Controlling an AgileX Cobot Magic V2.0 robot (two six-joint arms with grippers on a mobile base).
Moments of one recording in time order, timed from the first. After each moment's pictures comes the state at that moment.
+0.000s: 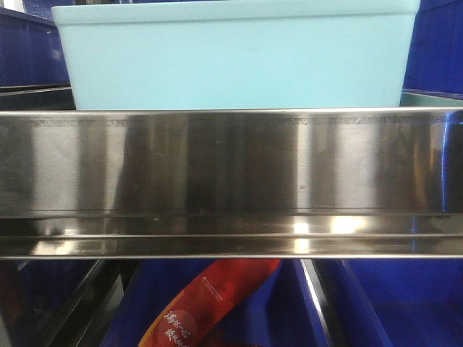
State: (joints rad) left arm 0.00 0.00 0.00 0.01 -0.03 0.05; right arm -0.05 0.00 0.00 0.00 0.03 -0.03
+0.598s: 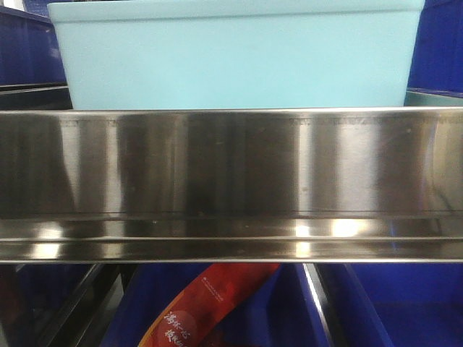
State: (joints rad) left arm 0.00 0.12 -0.56 0.01 0.57 0.05; right arm -0.05 0.15 -0.52 0.00 0.50 -0.03
